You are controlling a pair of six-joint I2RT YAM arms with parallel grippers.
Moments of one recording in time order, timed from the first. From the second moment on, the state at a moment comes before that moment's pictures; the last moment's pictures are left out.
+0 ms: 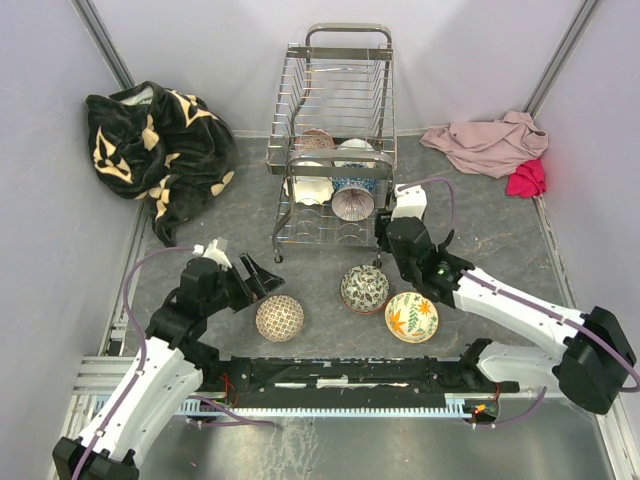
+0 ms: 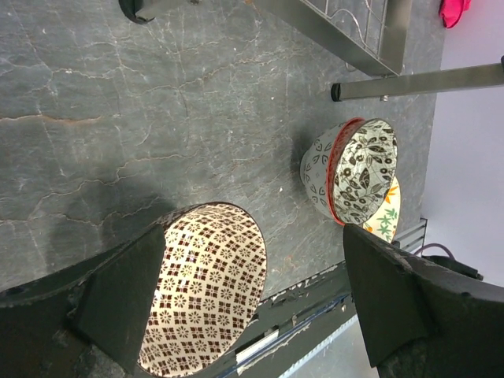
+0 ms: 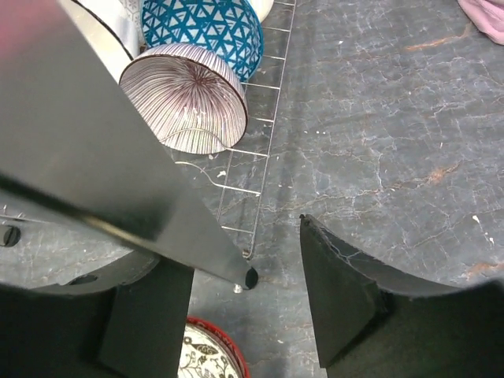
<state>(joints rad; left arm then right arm) -0.36 0.50 0.41 -0.50 0.26 -0.86 0.81 1.15 0.75 -0.03 0.64 0.34</state>
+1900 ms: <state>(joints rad) -0.77 0.77 0.32 -0.49 -0.05 -0.92 0.59 0.77 0.70 -0.20 0.42 0.30</state>
